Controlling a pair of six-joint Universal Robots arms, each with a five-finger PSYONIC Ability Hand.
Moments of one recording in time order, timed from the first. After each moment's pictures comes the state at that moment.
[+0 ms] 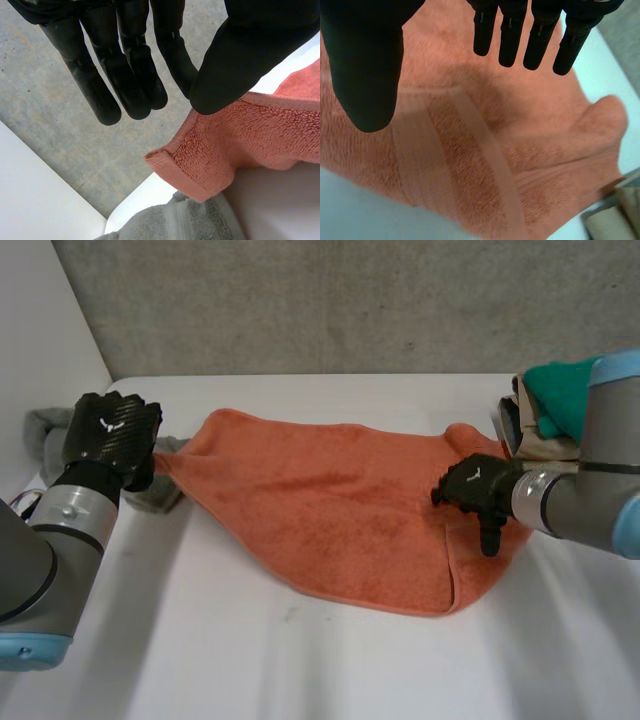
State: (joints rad) left arm 4.46 -1.72 -1.90 3.70 -1.52 3.57; right arm 1.82 -0.88 1.10 0.46 1.24 2.22; left_hand 1.14 1.20 1.19 1.20 0.99; right_hand 0.38 0.38 0.37 0.36 0.18
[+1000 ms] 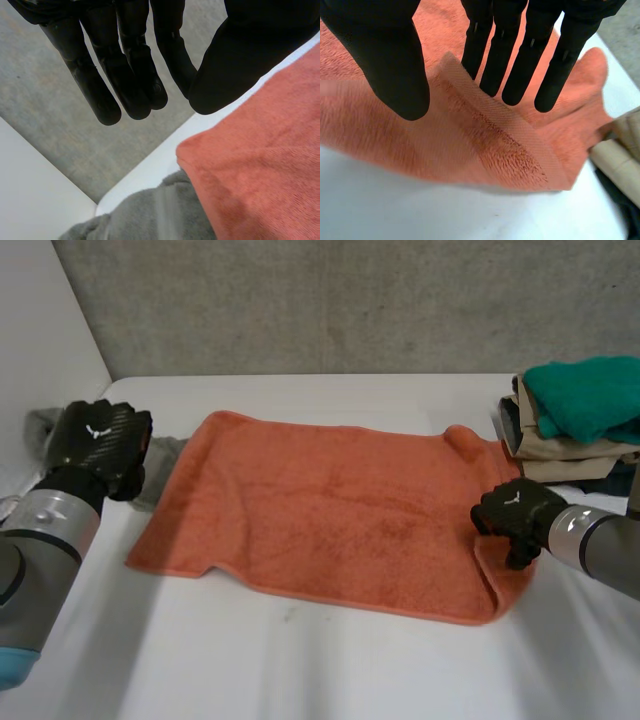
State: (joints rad) left arm 4.49 -1.64 -1.91 3.55 -1.48 3.56; right arm 1.72 -1.09 1.51 0.23 1.24 2.30; left_hand 1.14 1.20 1.19 1.20 1.00; right_hand 0.72 0.79 0.79 0.79 0.61
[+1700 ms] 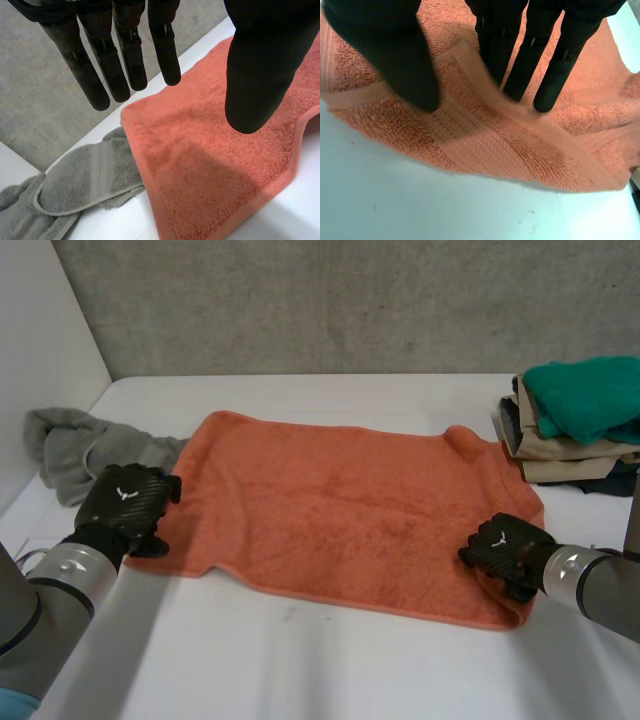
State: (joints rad) left arm 4.52 -1.69 -2.04 3.55 -1.39 3.57; right arm 1.69 -1.10 1.67 0.16 1.17 2.05; left_hand 0.62 0.61 0.61 0.61 0.43; right_hand 0.66 0.97 0.96 0.95 0.77
